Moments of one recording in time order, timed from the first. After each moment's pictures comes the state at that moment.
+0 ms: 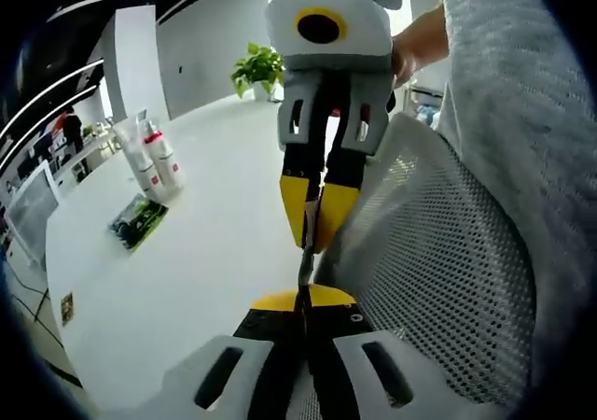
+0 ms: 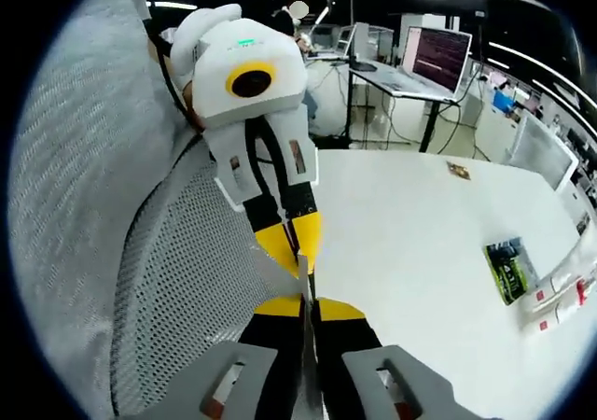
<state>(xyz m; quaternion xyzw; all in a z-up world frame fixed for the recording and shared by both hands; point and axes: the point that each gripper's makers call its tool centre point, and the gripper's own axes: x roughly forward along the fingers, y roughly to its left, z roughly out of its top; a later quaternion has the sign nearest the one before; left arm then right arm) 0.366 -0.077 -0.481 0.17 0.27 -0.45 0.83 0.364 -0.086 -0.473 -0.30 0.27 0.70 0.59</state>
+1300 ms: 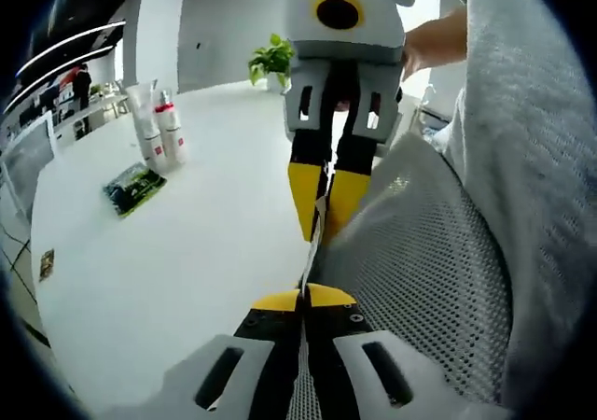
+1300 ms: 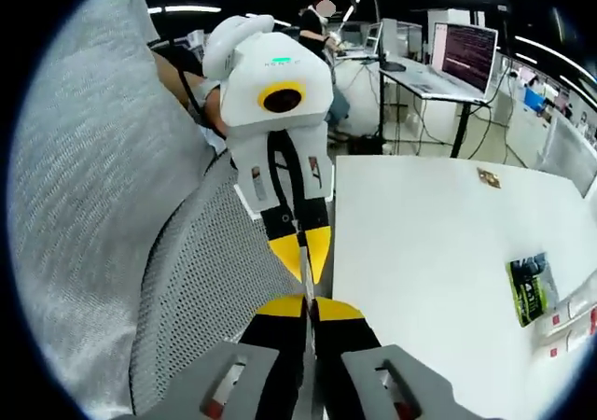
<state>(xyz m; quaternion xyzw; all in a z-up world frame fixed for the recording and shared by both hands) 0.366 -0.068 -0.479 0.08 0.32 -0.44 0.84 0.364 -0.076 -0.457 -0.28 0.29 0.75 0.53</state>
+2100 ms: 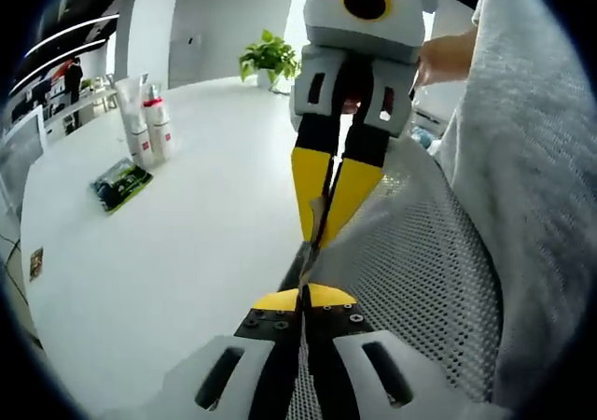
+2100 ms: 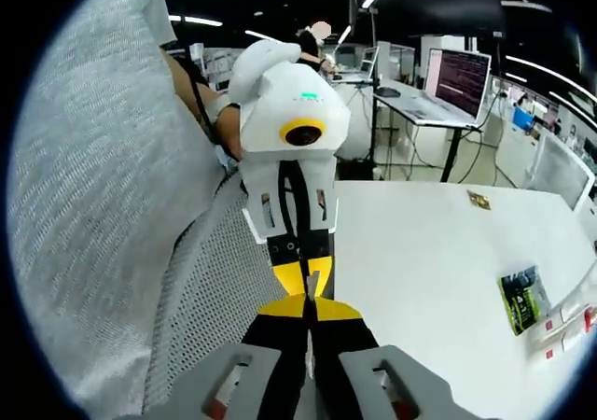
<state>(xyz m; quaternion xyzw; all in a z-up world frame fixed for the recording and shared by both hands) 0.352 -0.077 -0.480 0.07 0.33 -0.47 0.82 0.352 -0.069 -0.442 -0.25 0.24 0.74 0.58</state>
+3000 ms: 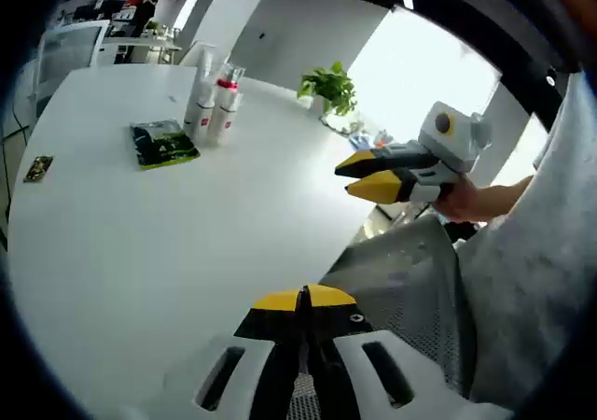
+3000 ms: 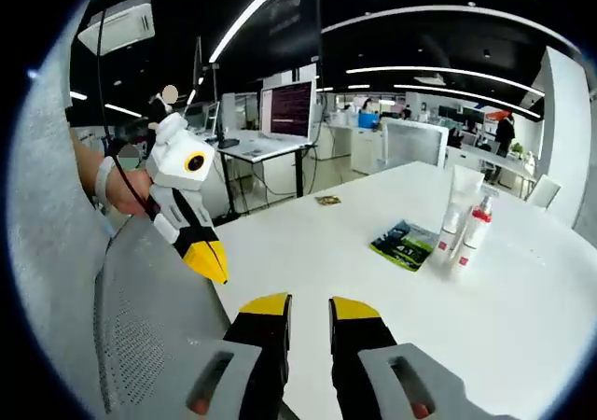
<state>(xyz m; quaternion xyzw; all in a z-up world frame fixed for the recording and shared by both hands) 0.398 -0.043 -0.465 -0.13 0.36 -0.39 0.84 0.449 -0.127 -0.431 -0.12 0.21 0.50 0.83</state>
